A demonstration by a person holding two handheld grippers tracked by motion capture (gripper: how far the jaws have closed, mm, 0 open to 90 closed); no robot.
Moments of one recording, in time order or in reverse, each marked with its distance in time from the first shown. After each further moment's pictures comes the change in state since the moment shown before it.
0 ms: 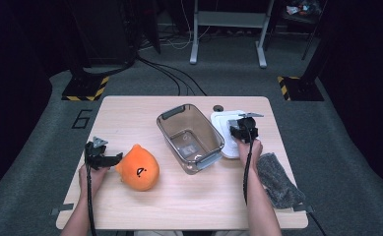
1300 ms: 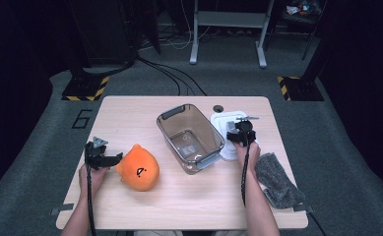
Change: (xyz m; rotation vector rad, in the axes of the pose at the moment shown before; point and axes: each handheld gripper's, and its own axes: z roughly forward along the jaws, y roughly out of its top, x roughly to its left) left arm 0.000 0.000 0.000 0.005 -0.003 0.000; right arm -0.001 -0.013 0.017 0.084 -0.064 0.022
